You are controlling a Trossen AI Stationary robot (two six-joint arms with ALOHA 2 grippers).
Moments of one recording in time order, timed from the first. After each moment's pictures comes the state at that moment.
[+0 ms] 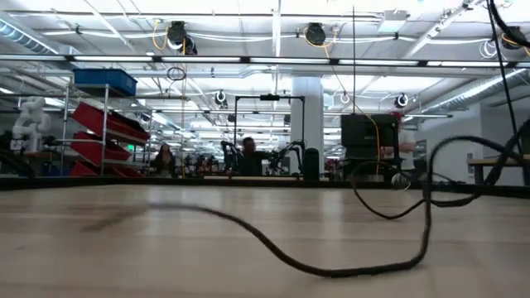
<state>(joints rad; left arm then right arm) -0.77 1.64 1.35 -0.35 -0.98 -0.15 0.79 1.46 1.18 -0.25 0.60 0.15</state>
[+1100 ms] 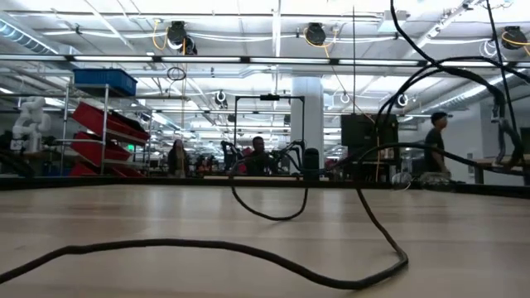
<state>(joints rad) -0.73 1.64 1.35 -0.36 -0.62 -0.23 0.77 1.49 1.33 -0.45 0.84 -0.09</state>
